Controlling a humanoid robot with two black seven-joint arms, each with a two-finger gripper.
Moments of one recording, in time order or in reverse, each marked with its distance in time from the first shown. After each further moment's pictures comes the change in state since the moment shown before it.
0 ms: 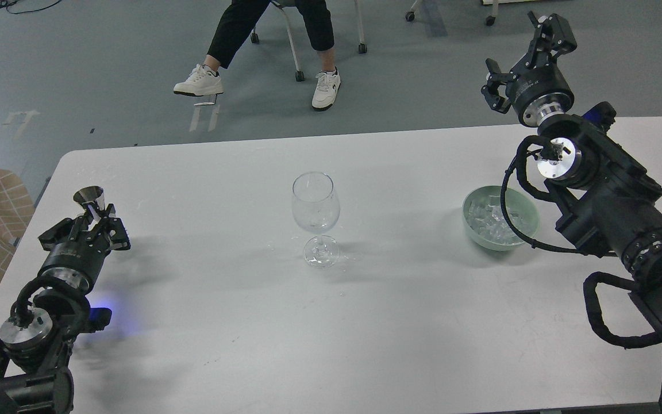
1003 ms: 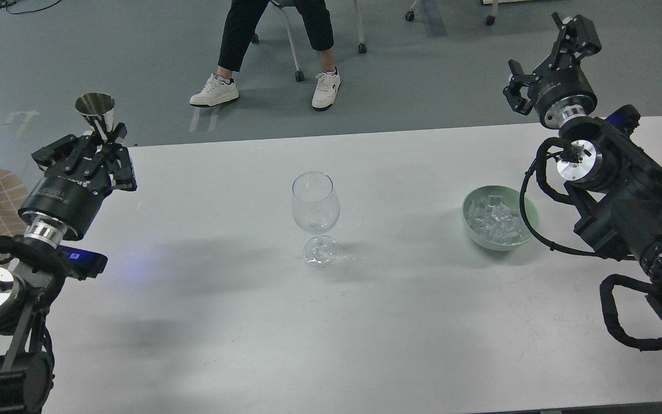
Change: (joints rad) left arm 0.051 0.020 -0.037 -0.555 0.010 0.174 0.145; right arm -0.029 -0.055 0.004 0.004 0.004 0.000 0.009
